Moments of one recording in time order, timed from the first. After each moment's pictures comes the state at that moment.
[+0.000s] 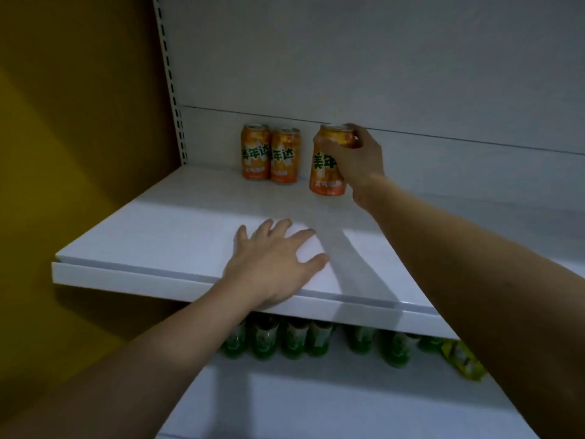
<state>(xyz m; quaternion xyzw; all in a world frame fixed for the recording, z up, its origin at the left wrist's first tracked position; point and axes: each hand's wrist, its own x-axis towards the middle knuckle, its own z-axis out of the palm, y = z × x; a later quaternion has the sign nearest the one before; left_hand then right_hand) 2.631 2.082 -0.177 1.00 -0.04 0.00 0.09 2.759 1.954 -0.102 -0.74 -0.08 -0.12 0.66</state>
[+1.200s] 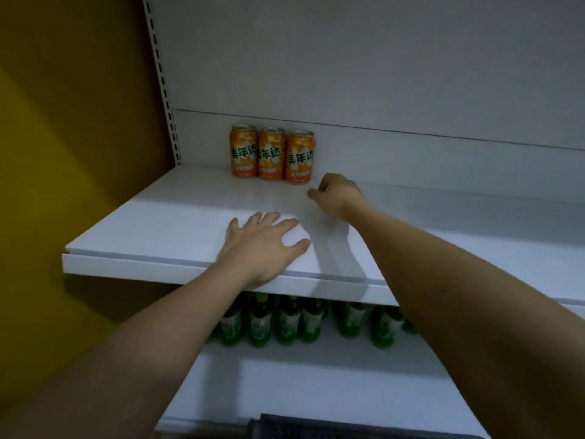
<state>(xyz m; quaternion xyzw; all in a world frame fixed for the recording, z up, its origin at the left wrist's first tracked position) 2.623 2.079 -0.173 0.99 -0.03 0.01 0.10 2.733 1.929 -0.133 -0.96 -0.08 -0.02 0.27</state>
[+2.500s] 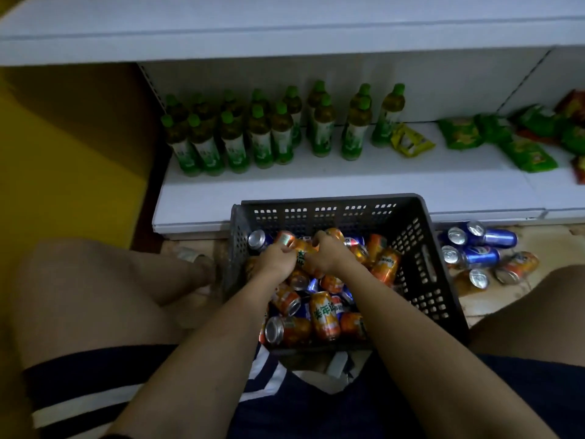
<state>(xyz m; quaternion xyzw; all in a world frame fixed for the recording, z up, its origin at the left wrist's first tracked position) 2.373 1.949 -0.448 0.86 0.21 -0.24 0.39 2.390 1.813 -0.441 -0.92 0.03 0.29 0.26</state>
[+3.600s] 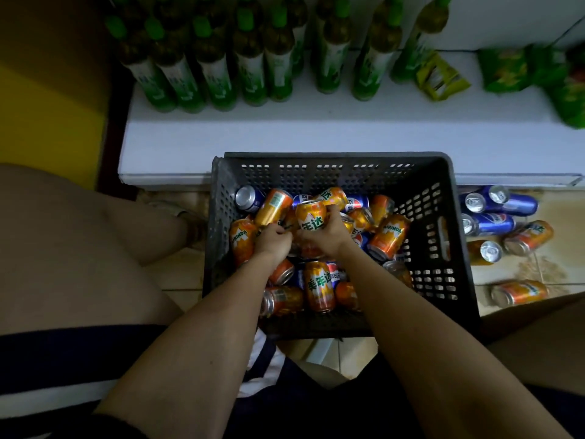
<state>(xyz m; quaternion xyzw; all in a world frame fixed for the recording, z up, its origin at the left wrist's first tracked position) 2.379 1.938 -0.513 0.77 0.33 -0.28 0.47 2.394 1.802 -0.520 -0.79 0.18 0.28 0.52</state>
